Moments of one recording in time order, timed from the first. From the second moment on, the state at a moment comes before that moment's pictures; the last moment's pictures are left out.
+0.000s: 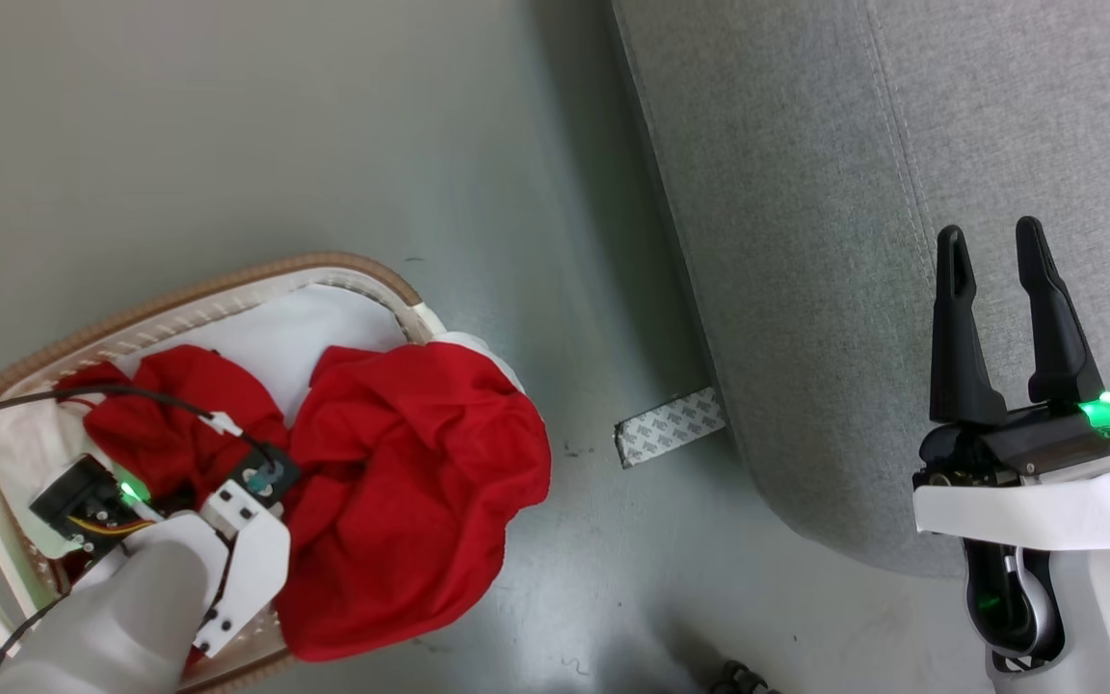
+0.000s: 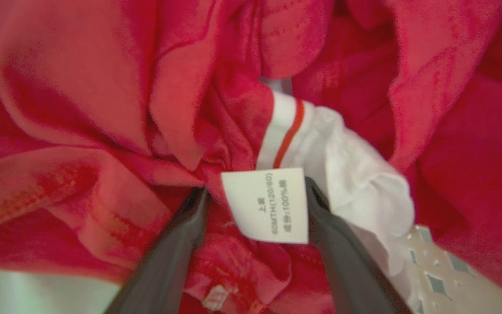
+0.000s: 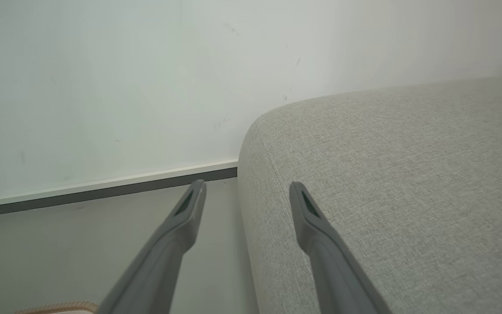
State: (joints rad) left arm -0.83 0.32 -0.75 1.27 0.07 -0.13 0.11; right arm -0.37 -0.05 0.12 0.01 0.46 0.13 -0.26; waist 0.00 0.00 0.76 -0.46
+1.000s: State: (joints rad) left arm -0.71 0.12 -0.67 1.28 -0.15 -0.12 -0.16; right arm -0.30 -0.05 0.11 0.09 0.34 0.13 -0.26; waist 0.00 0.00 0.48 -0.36
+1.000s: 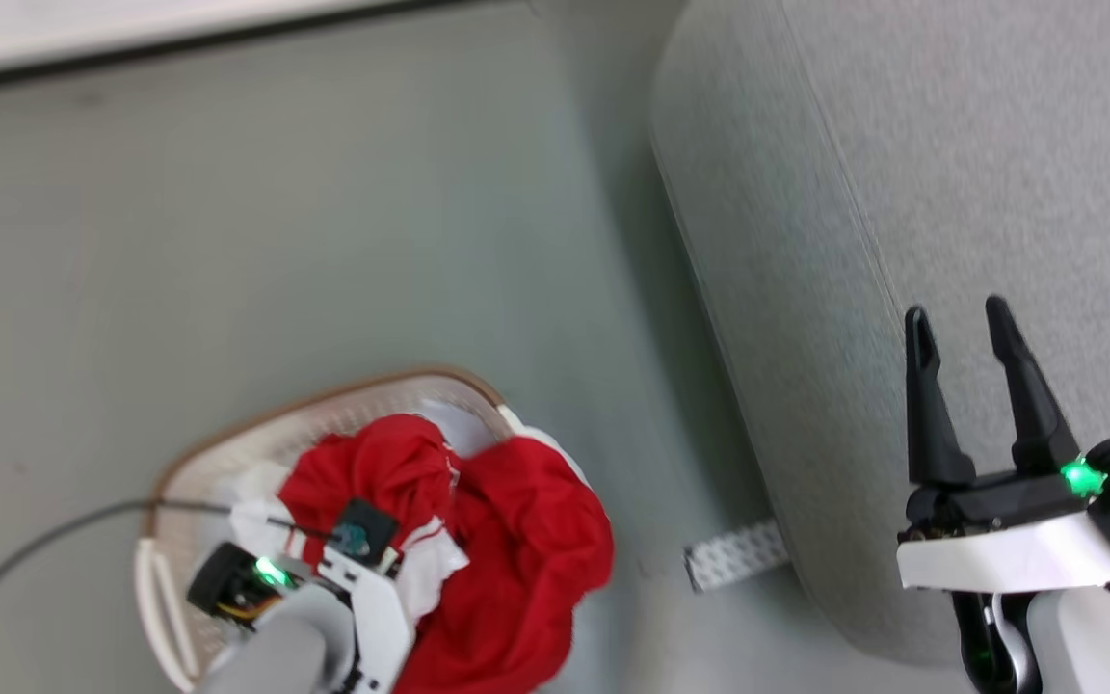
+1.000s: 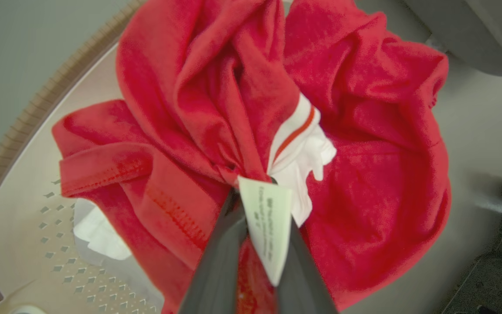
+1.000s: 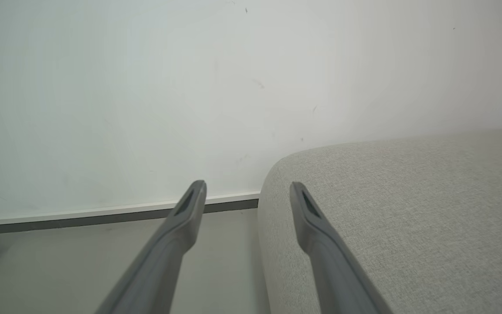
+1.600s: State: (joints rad) left arm -0.58 0.06 -0.71 1.01 -0.40 -0.13 -0.26; right arm -0.15 -0.05 0.13 0.17 0.27 0.13 -0.26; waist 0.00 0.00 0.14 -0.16
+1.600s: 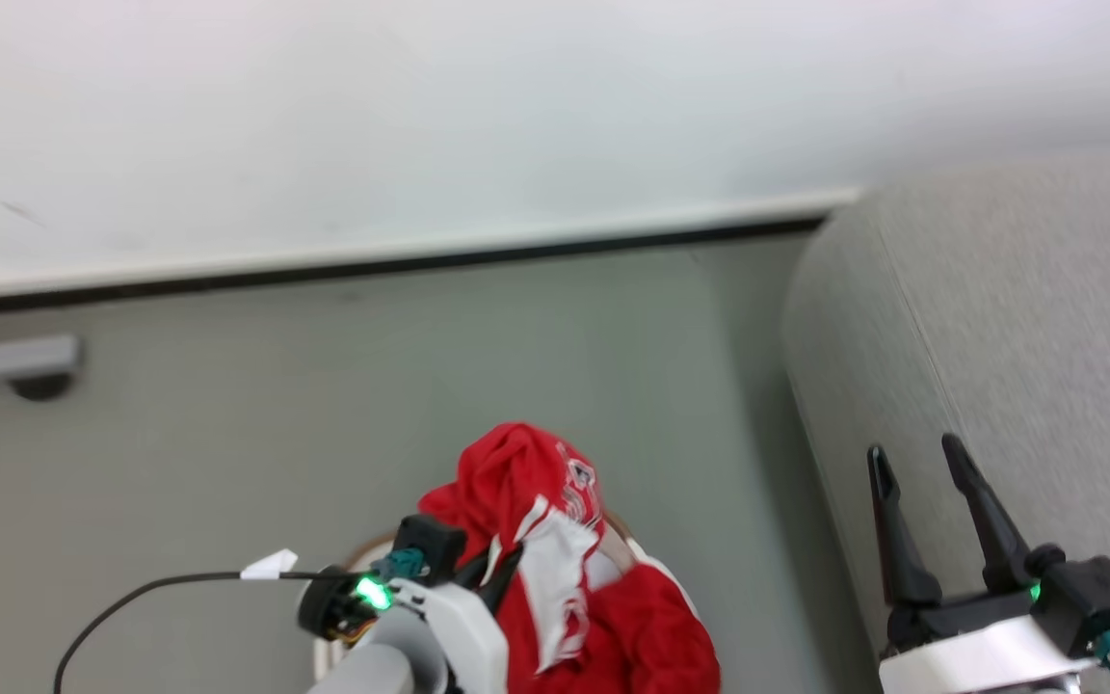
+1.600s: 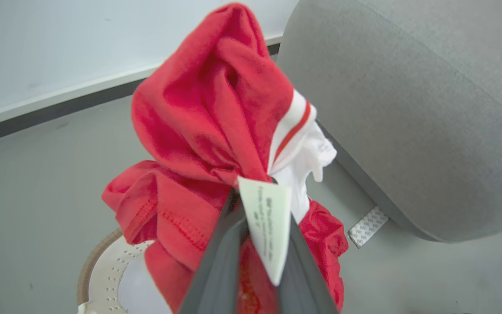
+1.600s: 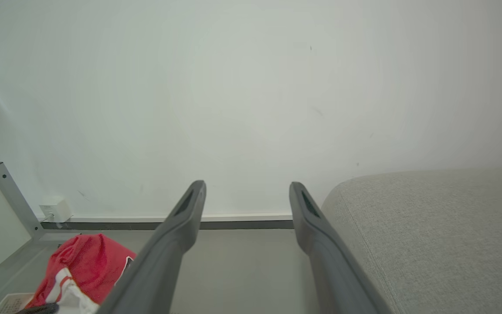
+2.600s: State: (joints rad) left arm -0.57 0.12 -0.63 0.55 -0.57 -0.11 -0.25; right arm -0.07 -0.09 0.32 0.19 0.28 0.13 -0.26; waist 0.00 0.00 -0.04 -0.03
